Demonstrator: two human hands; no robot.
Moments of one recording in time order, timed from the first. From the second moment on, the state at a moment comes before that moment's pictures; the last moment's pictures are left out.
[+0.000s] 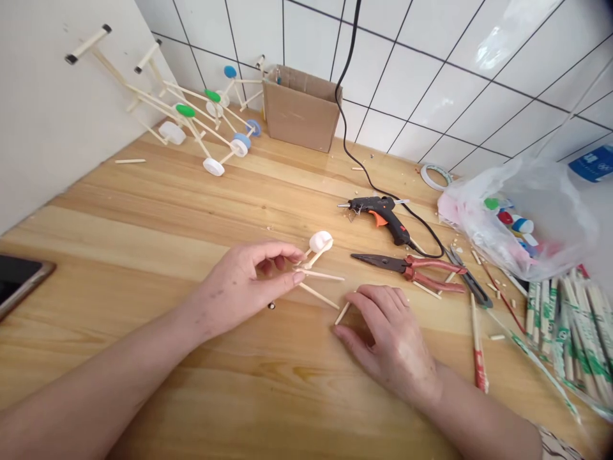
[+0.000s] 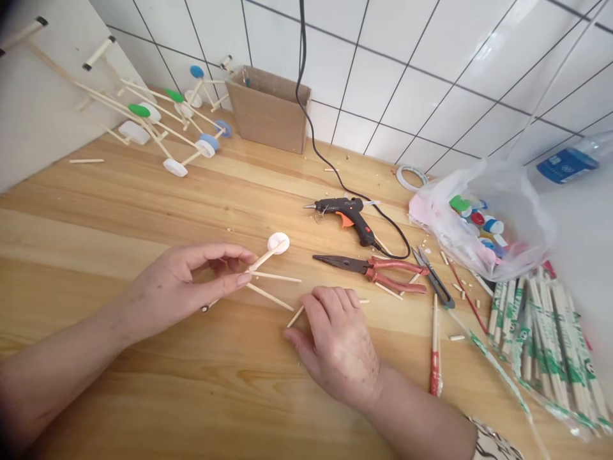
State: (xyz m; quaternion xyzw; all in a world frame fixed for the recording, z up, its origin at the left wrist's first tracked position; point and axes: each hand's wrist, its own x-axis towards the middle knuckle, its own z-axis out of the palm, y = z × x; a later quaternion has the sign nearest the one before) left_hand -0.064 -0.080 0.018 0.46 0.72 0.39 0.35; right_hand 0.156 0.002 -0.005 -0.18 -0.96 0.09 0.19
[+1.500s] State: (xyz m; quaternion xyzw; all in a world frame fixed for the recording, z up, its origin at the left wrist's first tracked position) left_hand -0.060 -0.077 0.017 0.47 0.69 0.42 0.35; right_hand 0.155 0.009 -0.008 -0.15 -0.95 0.18 0.21
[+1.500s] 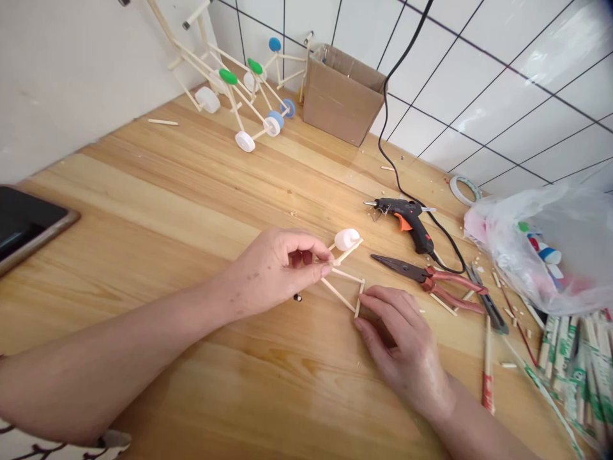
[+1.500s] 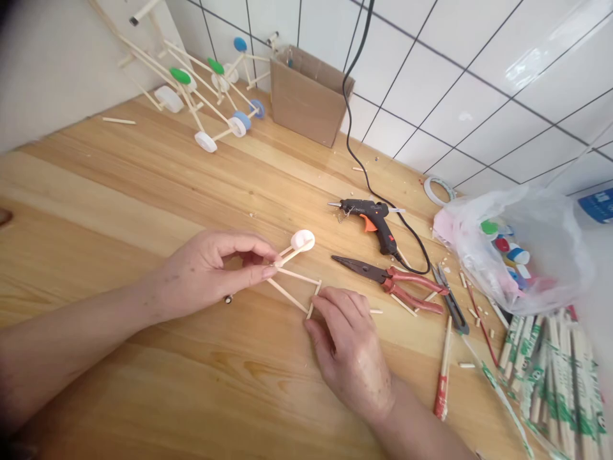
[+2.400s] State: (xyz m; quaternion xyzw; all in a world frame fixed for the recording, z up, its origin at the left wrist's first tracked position) left_hand -0.058 -0.079 0.017 0.49 0.68 0.44 0.31; right_hand 0.155 0.009 -0.004 -0.18 -0.94 0.20 0.20
